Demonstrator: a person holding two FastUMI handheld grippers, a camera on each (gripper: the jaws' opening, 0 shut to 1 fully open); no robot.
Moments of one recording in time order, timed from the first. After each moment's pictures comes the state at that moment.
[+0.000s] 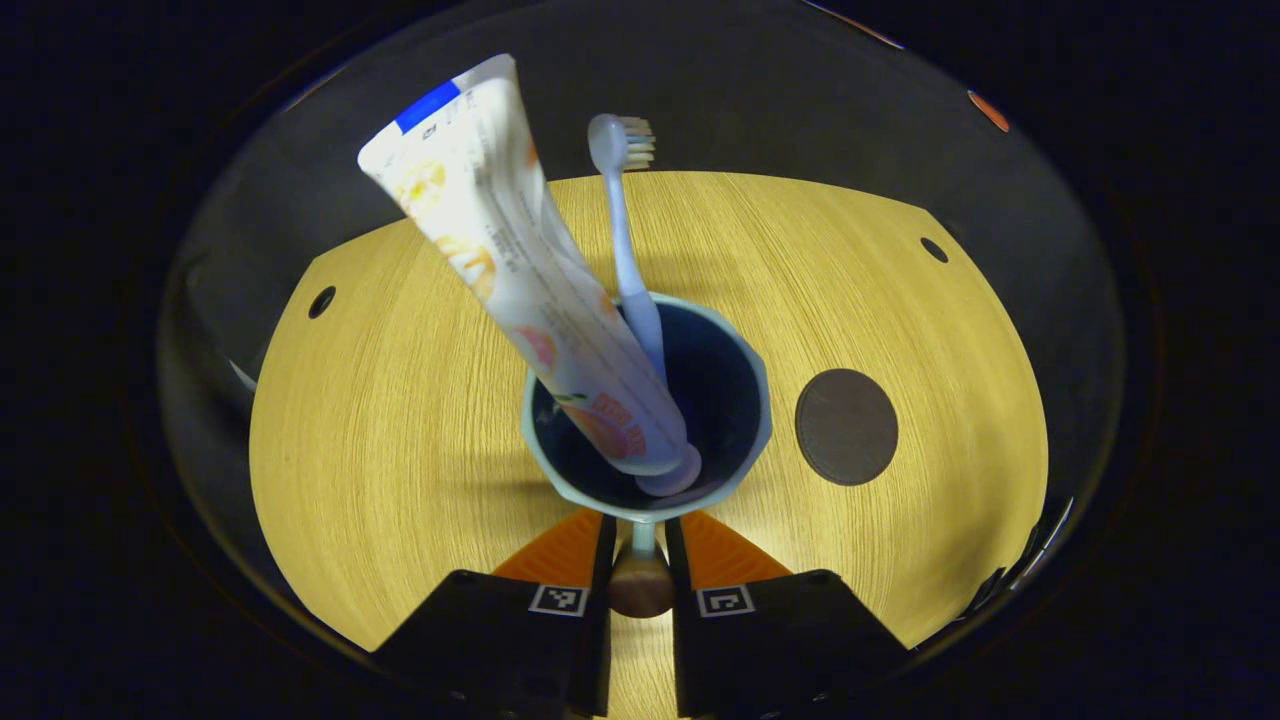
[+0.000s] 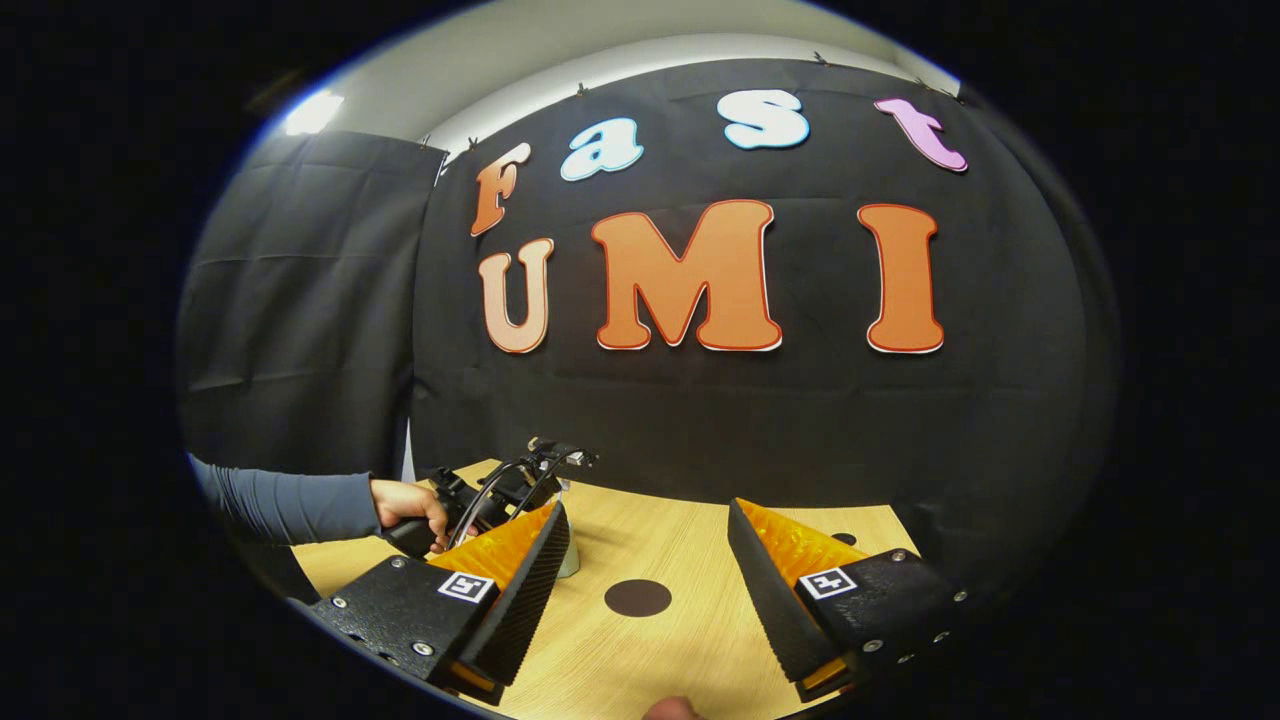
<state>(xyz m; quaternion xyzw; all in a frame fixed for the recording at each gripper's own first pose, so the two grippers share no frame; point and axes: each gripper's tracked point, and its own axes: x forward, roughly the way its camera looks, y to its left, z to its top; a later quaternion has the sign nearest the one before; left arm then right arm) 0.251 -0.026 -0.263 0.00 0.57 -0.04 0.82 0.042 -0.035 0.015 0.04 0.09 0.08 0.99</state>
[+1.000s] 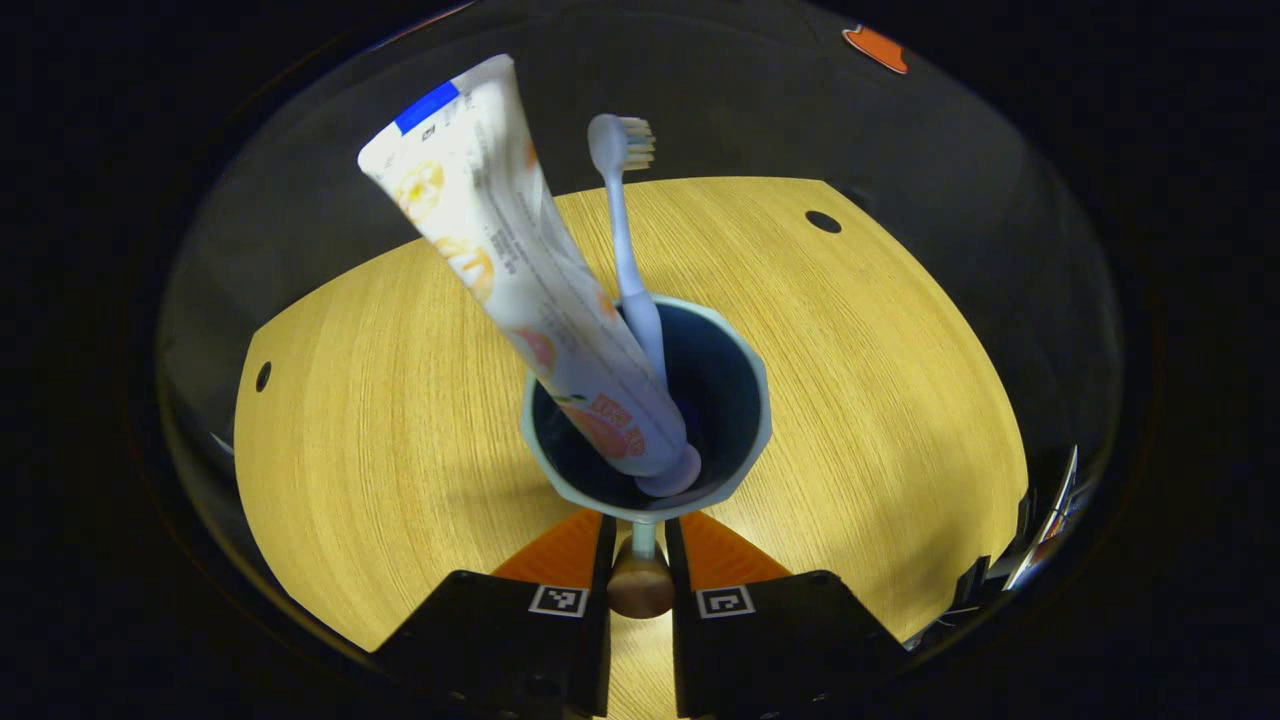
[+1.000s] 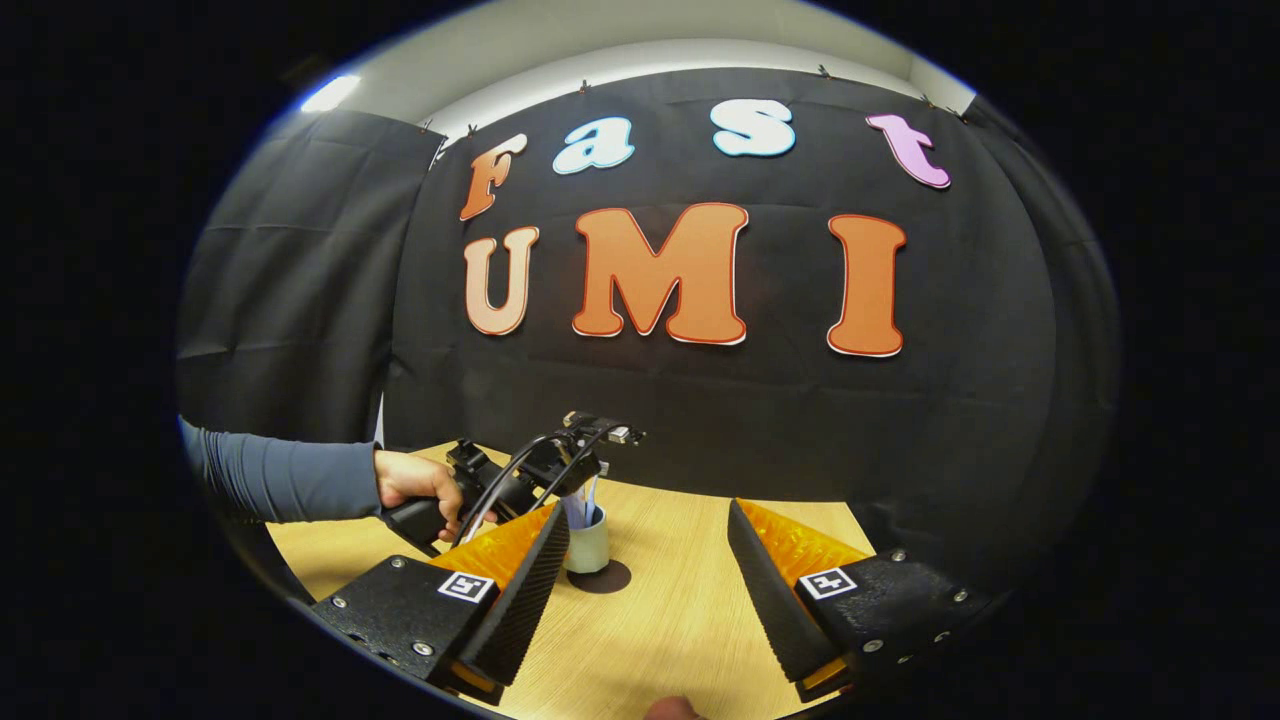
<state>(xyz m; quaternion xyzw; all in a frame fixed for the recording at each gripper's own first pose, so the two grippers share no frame) 0.271 -0.147 -0.291 0.05 0.56 -0.13 0.82 0.005 -0.065 -0.001 0.00 0.09 0.04 0.99</state>
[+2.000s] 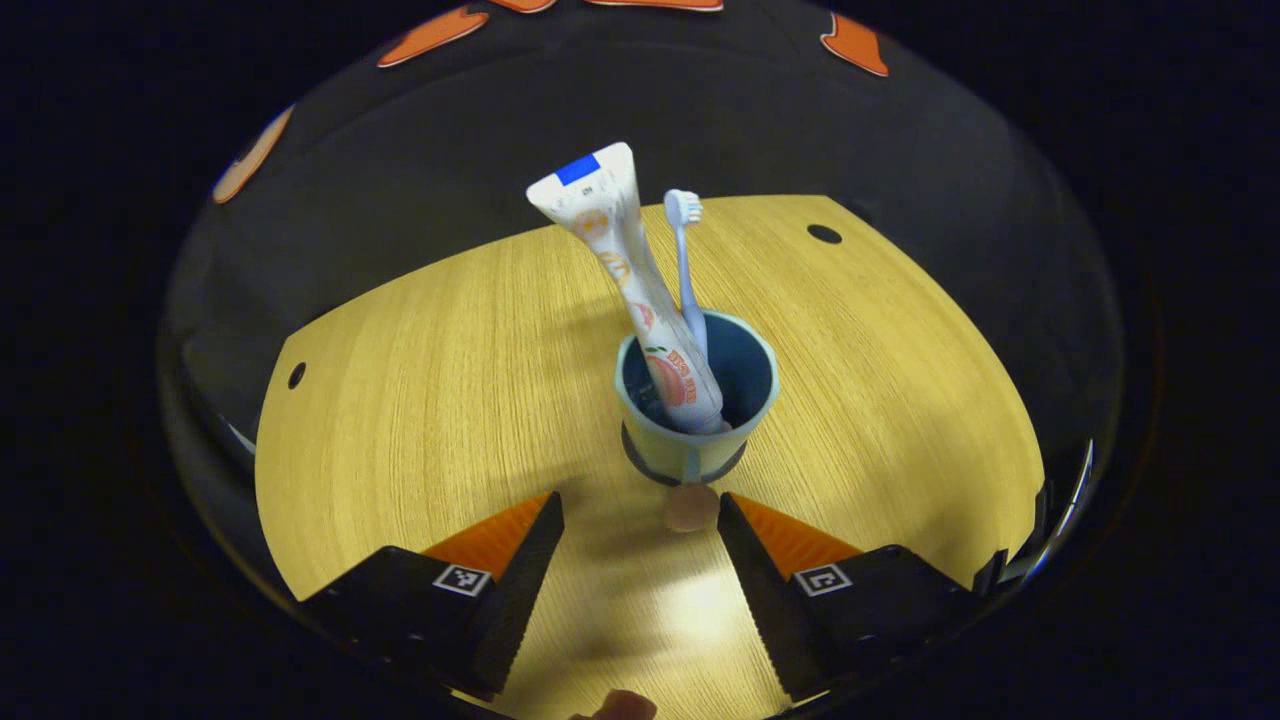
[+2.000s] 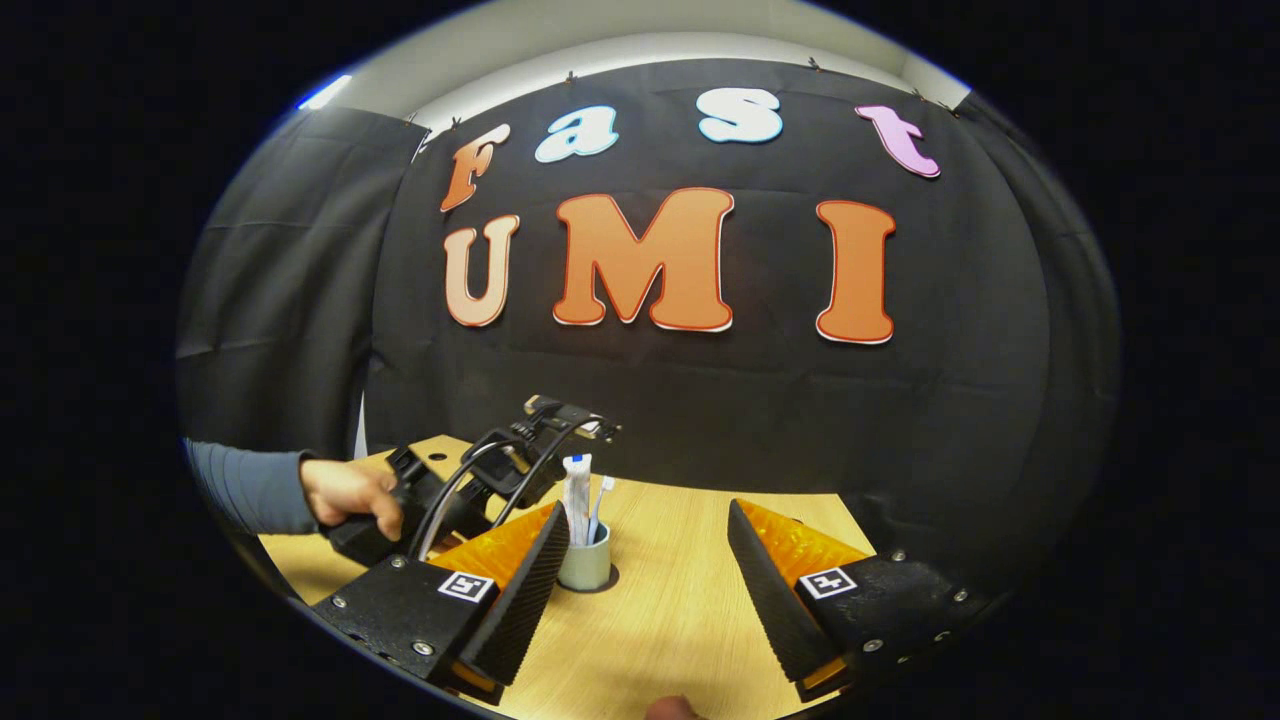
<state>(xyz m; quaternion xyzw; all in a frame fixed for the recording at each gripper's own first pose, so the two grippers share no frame) 0.259 -0.143 -0.276 0.05 0.49 -0.09 0.87 0.030 -0.067 -0.006 0.01 0.09 0.02 1.00</state>
